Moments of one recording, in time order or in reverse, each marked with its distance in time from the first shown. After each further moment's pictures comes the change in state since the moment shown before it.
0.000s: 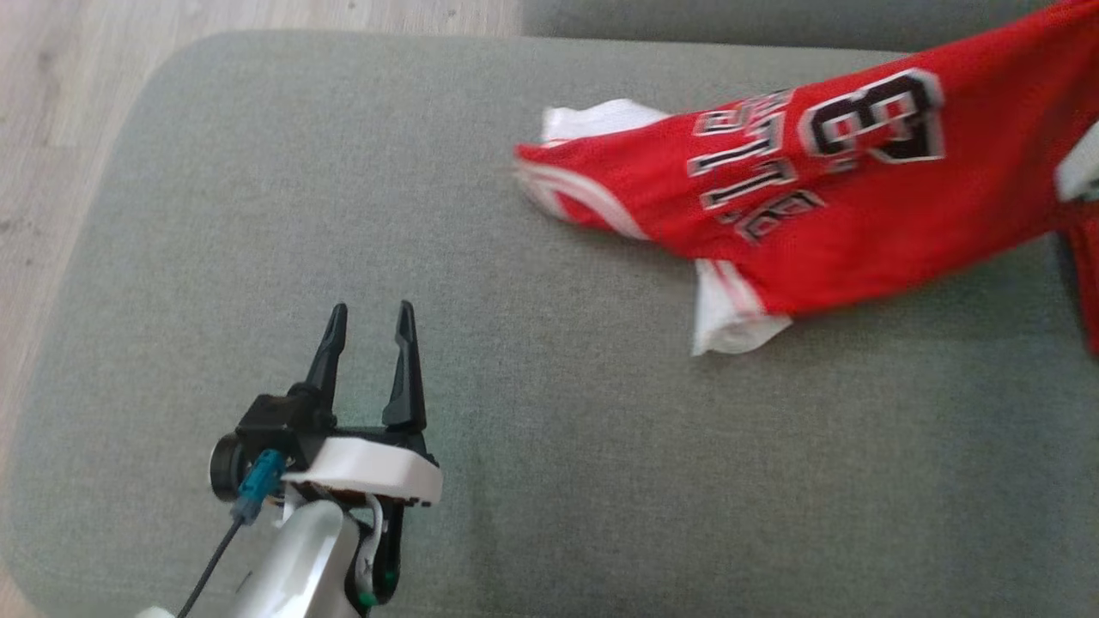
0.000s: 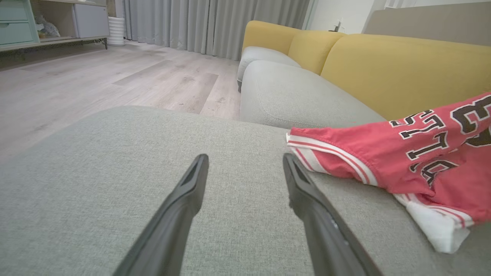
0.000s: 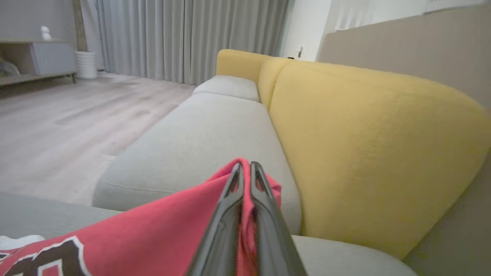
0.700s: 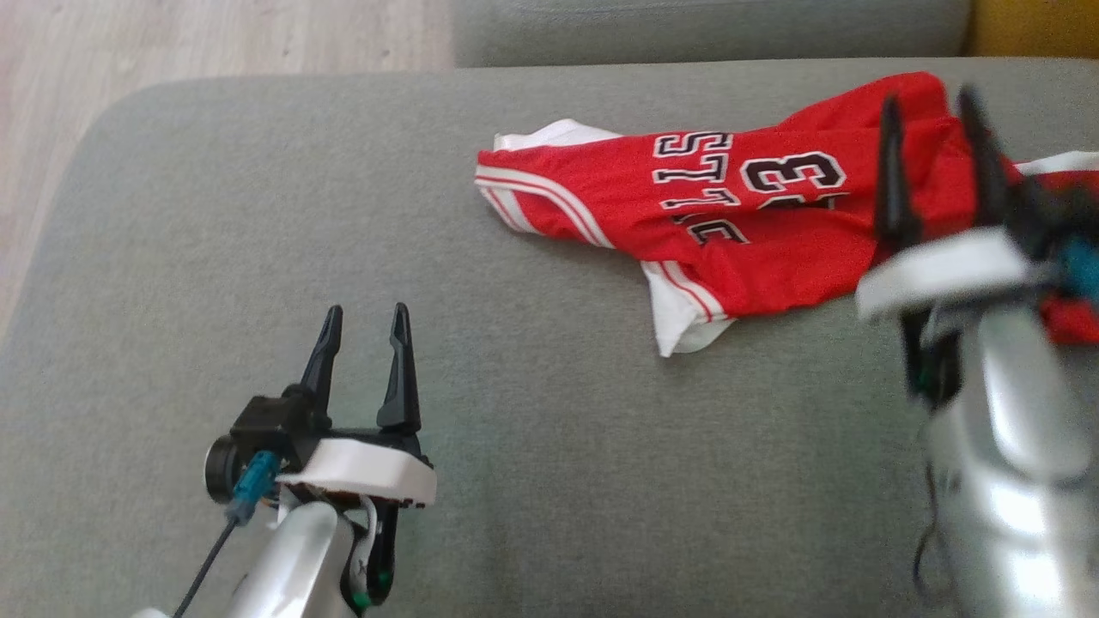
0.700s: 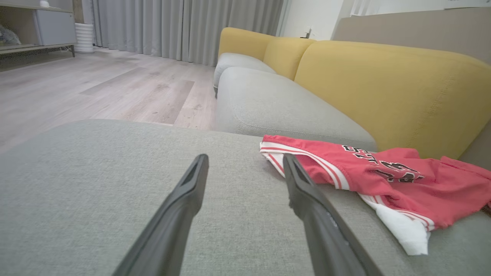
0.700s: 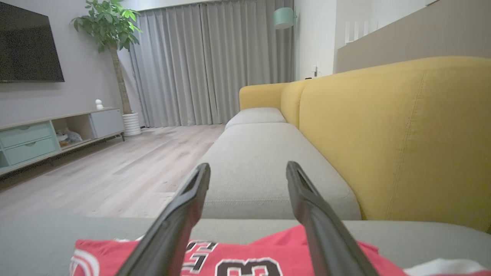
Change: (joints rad) left arm 0.002 -0.007 0.033 0.017 0.026 -0.034 0.000; right arm 0.225 0.278 -0.018 -0.210 -0.037 0.000 -0.164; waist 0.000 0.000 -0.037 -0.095
